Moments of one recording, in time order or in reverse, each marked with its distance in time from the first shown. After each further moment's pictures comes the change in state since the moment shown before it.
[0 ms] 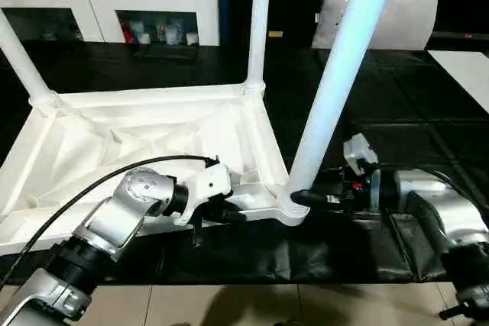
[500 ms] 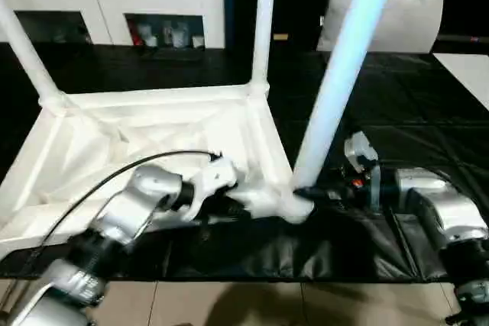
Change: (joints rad) left arm -0.082 -0.137 0.065 0.165 0.007 0.112 0.102; right arm 0.010 0.083 -0.053 -0.029 -0.064 0.046 -0.251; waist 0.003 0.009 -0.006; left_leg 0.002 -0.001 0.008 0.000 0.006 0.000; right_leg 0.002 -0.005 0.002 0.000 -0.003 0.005
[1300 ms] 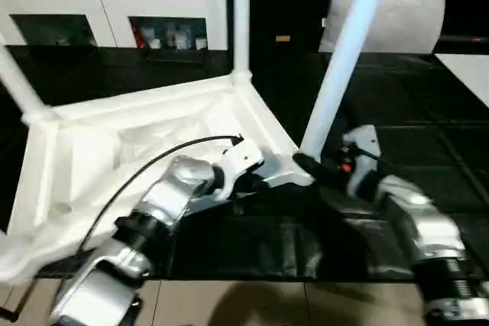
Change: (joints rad) left arm -0.084 -0.094 -0.015 0.155 0.113 -0.147 0.111; right arm 0.079 0.088 -0.136 -0.037 -0.014 -0.061 -0.197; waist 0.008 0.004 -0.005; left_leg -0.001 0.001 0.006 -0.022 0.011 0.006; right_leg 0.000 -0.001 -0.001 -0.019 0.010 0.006
